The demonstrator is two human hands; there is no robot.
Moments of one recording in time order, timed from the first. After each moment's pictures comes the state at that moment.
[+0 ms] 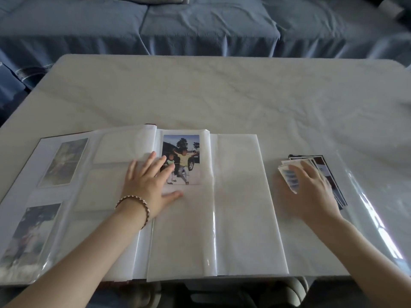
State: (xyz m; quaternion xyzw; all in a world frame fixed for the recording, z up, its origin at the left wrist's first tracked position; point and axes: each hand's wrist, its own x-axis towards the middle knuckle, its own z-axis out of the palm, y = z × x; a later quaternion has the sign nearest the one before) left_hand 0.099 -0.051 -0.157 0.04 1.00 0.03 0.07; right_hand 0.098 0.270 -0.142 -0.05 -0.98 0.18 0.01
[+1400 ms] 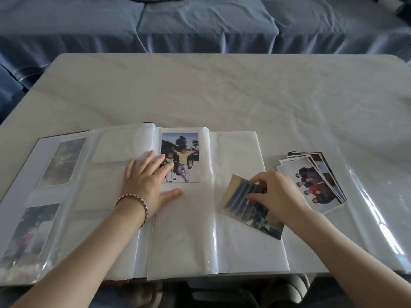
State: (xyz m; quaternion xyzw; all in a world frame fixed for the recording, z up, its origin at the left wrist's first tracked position) left_hand 0.097 -0.052 -0.158 0.04 1.00 0.04 0.06; right_hand 0.094 0.227 -0.142 0.01 -0.96 0.24 -0.11
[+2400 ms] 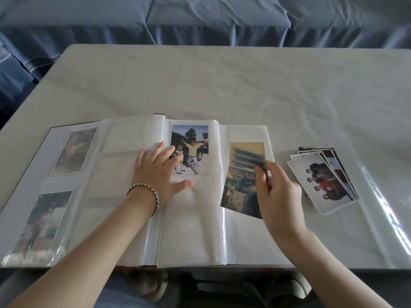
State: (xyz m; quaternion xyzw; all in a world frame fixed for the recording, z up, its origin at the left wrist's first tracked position) left_hand 0.095 -0.053 -0.161 0.04 1.00 0.03 0.07; right_hand 0.134 0.181 -0.133 0.02 -0.90 0.39 0.17
